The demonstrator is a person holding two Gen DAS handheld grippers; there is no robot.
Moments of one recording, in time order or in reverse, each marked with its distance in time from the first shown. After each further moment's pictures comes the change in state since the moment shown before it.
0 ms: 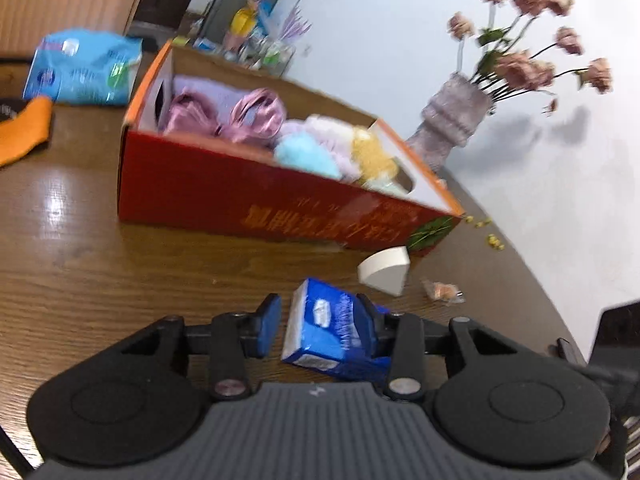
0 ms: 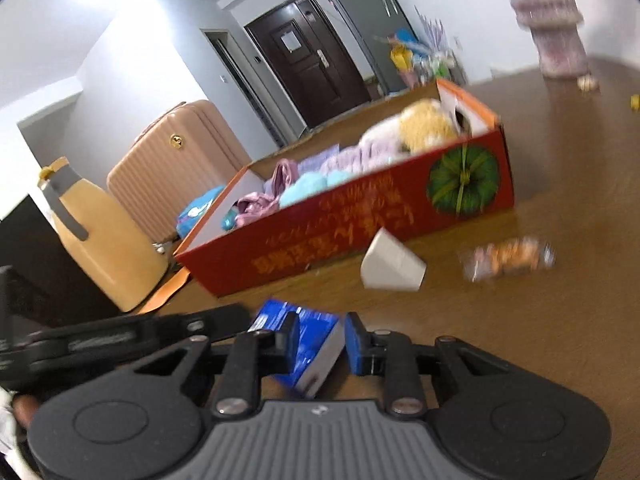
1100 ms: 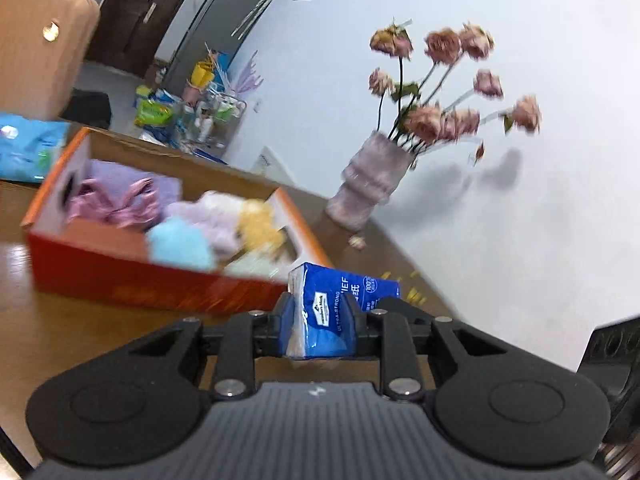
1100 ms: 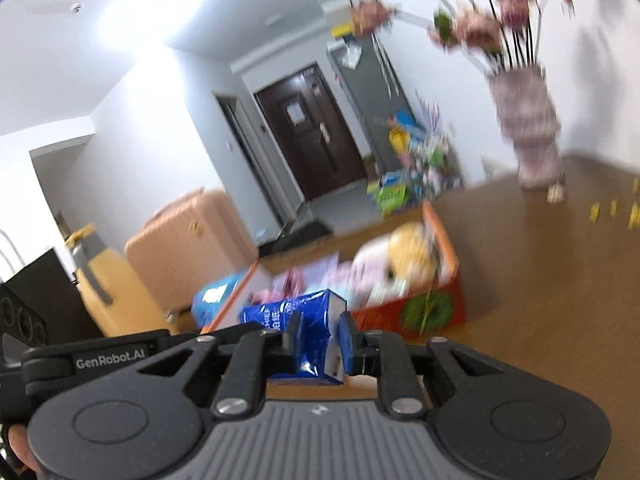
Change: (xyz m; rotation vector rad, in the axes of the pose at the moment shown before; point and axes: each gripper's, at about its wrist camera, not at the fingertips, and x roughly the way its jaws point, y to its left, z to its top) left arm -0.041 -0.111 0.032 0.009 -0.175 -0.132; right arm -0.098 0.018 0.063 -0.117 -0.270 -0.050
